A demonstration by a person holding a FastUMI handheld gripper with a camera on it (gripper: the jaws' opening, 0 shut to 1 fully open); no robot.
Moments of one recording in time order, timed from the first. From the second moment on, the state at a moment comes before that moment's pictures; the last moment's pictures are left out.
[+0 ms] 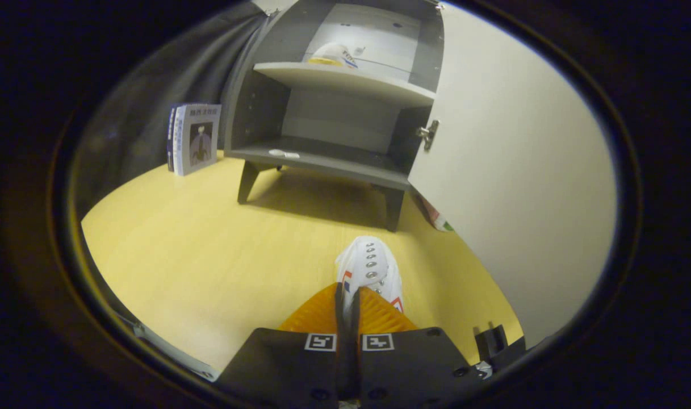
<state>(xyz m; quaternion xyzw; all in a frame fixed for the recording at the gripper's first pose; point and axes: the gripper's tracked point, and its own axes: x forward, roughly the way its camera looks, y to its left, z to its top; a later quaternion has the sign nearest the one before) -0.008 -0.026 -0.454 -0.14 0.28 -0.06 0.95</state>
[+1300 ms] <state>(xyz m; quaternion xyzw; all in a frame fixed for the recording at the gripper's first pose) 0.165 0.033 -0.119 -0.11 0.03 -0.10 0.99</state>
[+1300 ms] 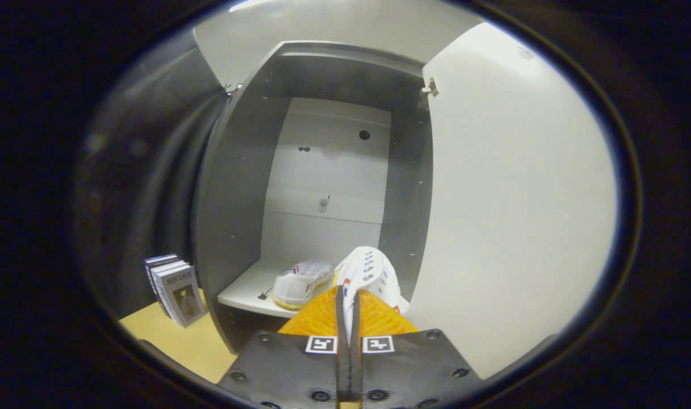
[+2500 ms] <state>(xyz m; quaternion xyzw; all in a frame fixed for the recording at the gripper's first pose) 0.357 -0.020 -0.199 -0.12 0.11 -0.12 0.98</state>
